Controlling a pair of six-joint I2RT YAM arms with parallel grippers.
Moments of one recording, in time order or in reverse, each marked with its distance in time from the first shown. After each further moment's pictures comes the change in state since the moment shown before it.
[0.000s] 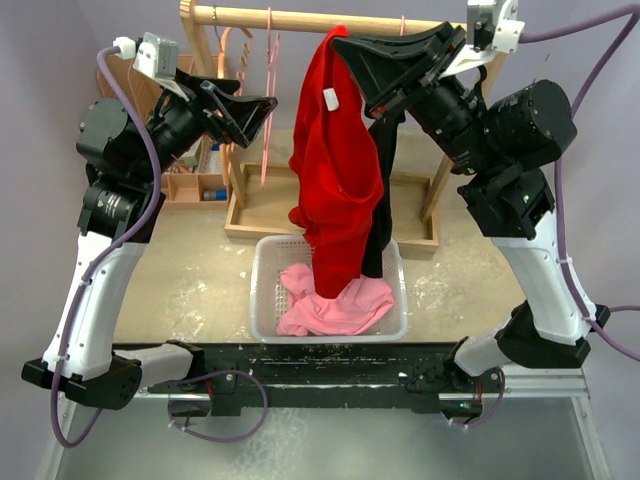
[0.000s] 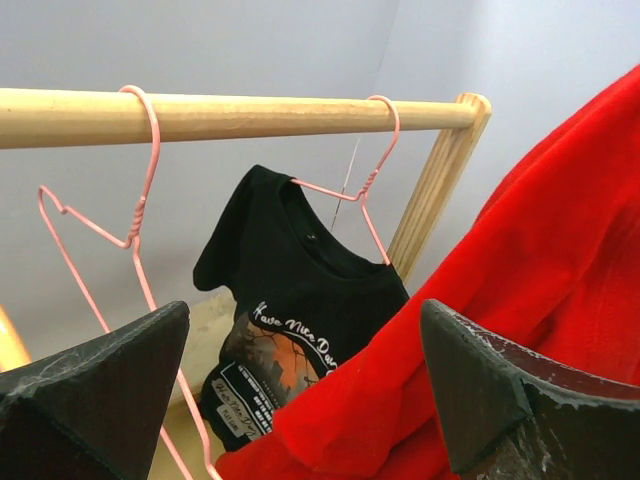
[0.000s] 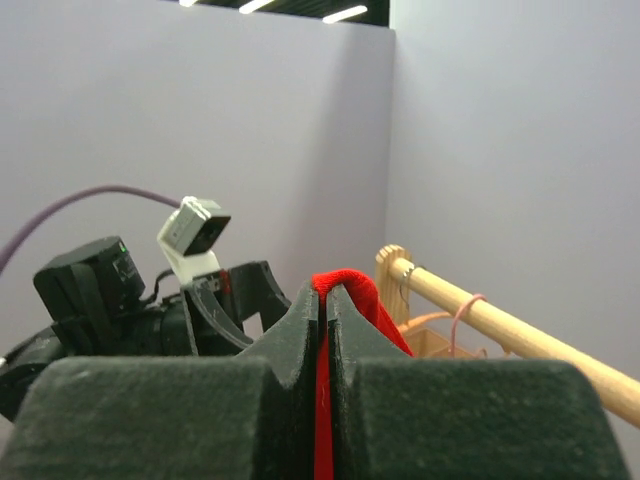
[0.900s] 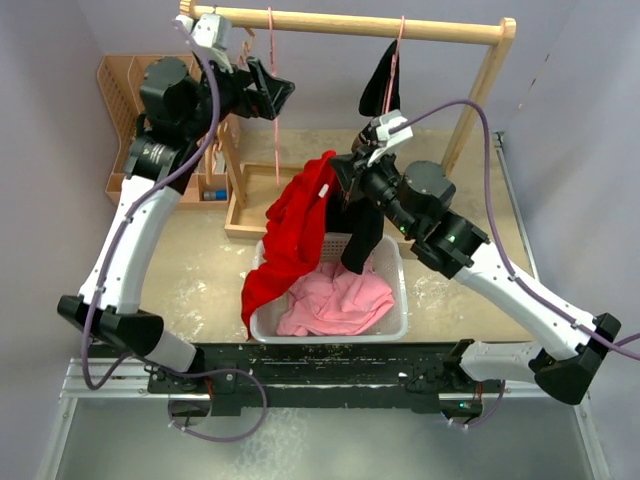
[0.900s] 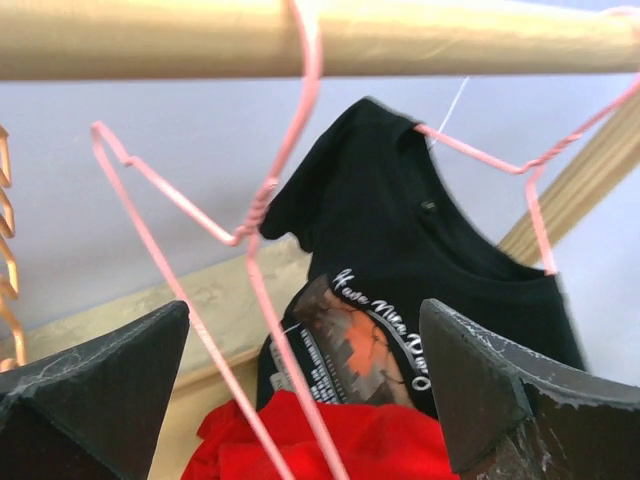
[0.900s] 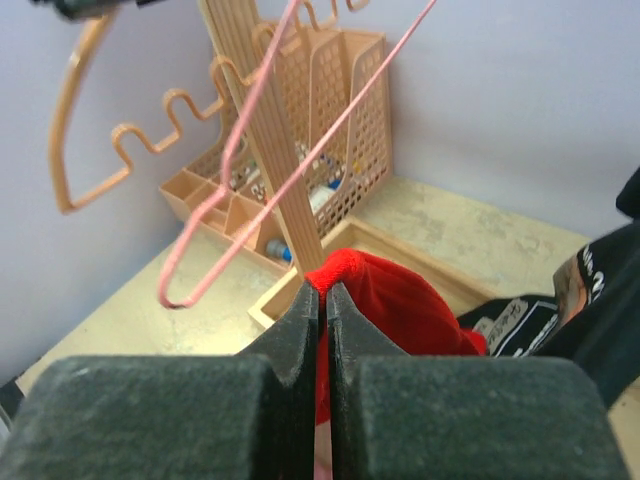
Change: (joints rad) left arm 0.000 0.309 0.175 -0.114 -0.118 0.114; right arm 0.000 -0.263 -0.945 0.147 0.319 0.081
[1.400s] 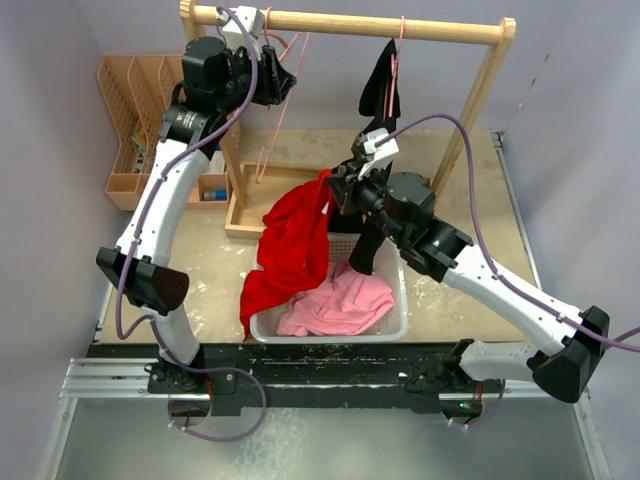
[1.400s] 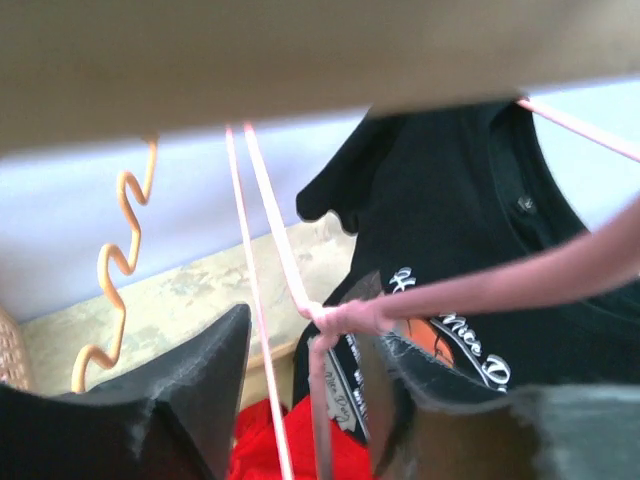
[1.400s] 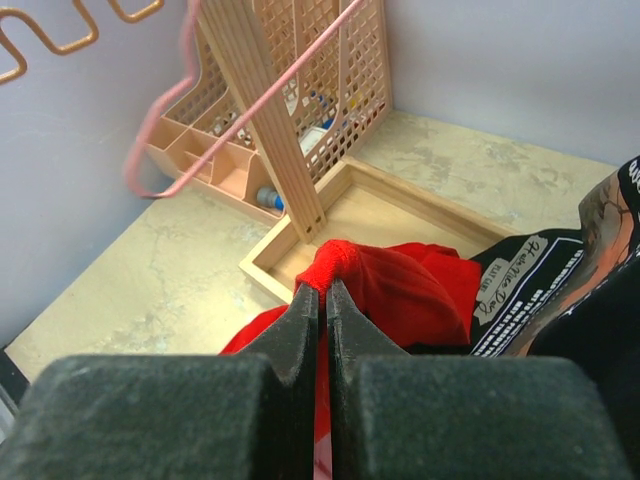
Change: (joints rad) left arm 0.000 0.269 0.270 -0.126 -0.034 0.061; right arm -0.004 0.020 -0.097 0.021 -0.002 0.055
